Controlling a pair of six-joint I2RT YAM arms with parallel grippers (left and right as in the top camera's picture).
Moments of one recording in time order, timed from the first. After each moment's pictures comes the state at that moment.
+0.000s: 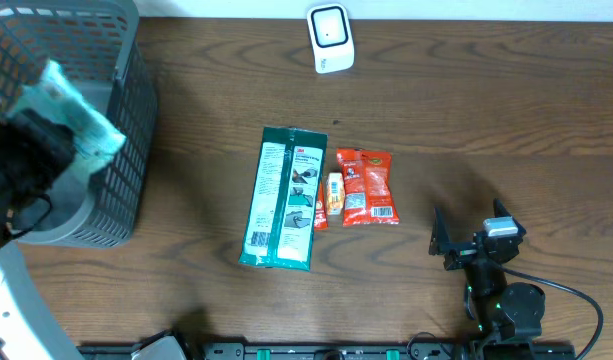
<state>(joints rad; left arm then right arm) 0.50 1.30 1.88 -1.44 0.38 -0.35 0.05 0.01 0.01 -0.06 -0.08 -0.01</state>
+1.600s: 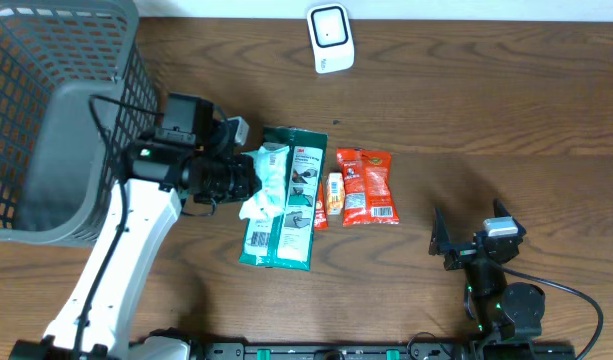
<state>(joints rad) -0.20 1.40 1.18 -1.02 0.44 -0.26 0.05 0.01 0.01 -0.06 -0.08 -0.01</state>
